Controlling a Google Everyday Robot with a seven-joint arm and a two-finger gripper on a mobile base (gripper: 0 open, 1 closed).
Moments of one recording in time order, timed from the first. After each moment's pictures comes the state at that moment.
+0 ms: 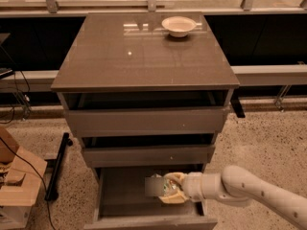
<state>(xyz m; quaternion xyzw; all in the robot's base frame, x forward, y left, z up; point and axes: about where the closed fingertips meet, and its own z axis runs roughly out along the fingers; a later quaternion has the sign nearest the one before) 0.477 -0.061 0.460 -0.50 0.70 0.33 0.39</state>
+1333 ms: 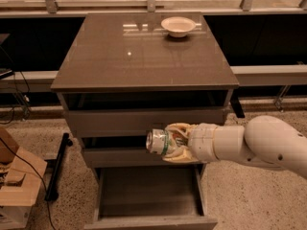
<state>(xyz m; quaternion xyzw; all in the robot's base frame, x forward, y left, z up) 0.488 -0.062 0.738 -0.62 0.62 0.12 0.47</state>
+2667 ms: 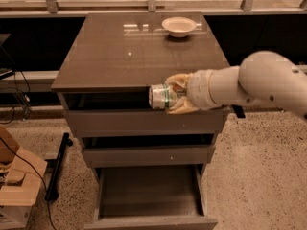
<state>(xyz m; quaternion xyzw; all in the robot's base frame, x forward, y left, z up) 0.579 -0.071 0.835 -0.69 0.55 -0.01 0.46</state>
